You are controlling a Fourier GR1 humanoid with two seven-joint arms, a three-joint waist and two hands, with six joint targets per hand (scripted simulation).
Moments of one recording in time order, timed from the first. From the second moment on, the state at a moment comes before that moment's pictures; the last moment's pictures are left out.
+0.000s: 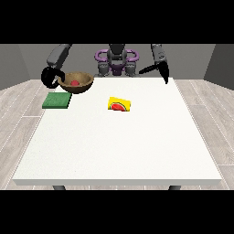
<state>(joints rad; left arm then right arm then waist) -0.47 0.14 0.15 -1.07 -0.20 0.10 -0.31 -0.58 -0.42 -0.30 -0.65 -0.24 0.13 0.07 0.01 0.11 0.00</state>
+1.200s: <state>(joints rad) -0.53 0.10 0.03 -1.50 -0.30 0.21 -0.24 -0.67 -0.80 -0.48 -0.38 -0.28 0.38 -0.26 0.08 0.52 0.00</state>
